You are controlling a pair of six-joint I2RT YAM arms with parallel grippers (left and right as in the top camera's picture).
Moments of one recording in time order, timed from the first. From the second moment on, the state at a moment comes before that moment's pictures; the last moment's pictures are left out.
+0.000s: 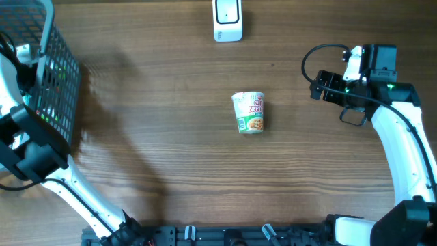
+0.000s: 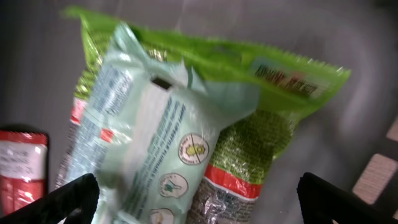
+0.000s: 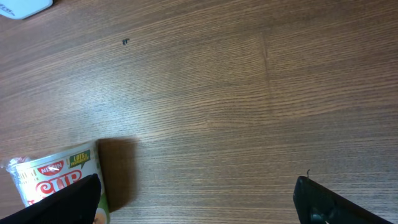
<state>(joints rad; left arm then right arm) 0.59 2.31 2.07 -1.06 -0.01 0.26 -0.09 1.47 1.15 -0.75 -0.17 0.18</state>
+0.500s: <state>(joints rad) 0.59 2.29 2.08 -1.06 -0.02 0.44 -0.09 1.47 1.15 -0.75 -0.17 0.18</state>
